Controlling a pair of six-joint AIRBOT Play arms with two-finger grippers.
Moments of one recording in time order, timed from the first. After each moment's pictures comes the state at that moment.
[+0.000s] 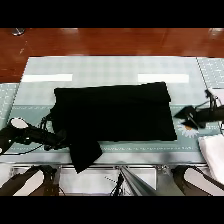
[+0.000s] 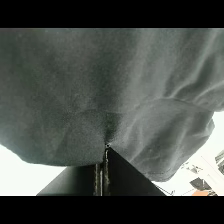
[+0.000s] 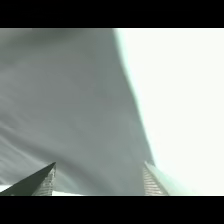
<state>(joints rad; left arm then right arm) 0.20 -1.04 0.34 0.92 -1.24 -1.36 -0.54 -1.18 0.71 -1.03 1.33 1.31</state>
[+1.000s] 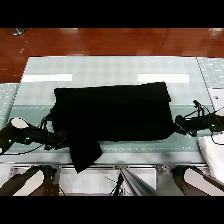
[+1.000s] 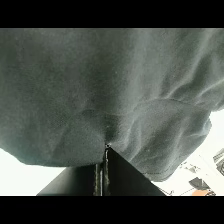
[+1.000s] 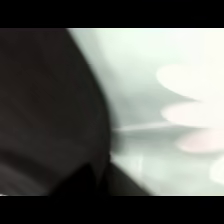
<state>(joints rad) 0.20 -1.04 0.34 0.91 -1.24 -1.35 -0.43 -1.18 0.57 -1.01 1.18 1.31</state>
